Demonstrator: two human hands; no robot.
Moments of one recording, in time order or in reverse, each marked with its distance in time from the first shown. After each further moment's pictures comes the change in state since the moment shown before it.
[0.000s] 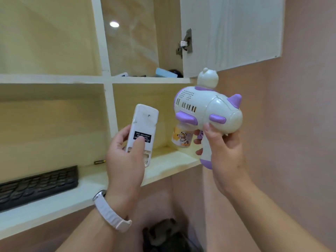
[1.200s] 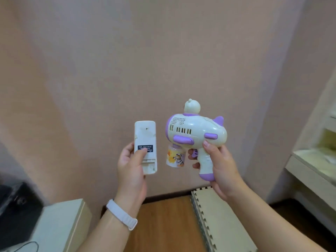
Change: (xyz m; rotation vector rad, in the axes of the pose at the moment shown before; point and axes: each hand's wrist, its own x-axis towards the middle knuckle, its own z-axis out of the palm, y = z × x) left_hand -0.421 0.160 -0.077 -0.716 -1.033 -1.099; right_hand -0.502 -0.320 -0.080 -0.597 0.884 0.159
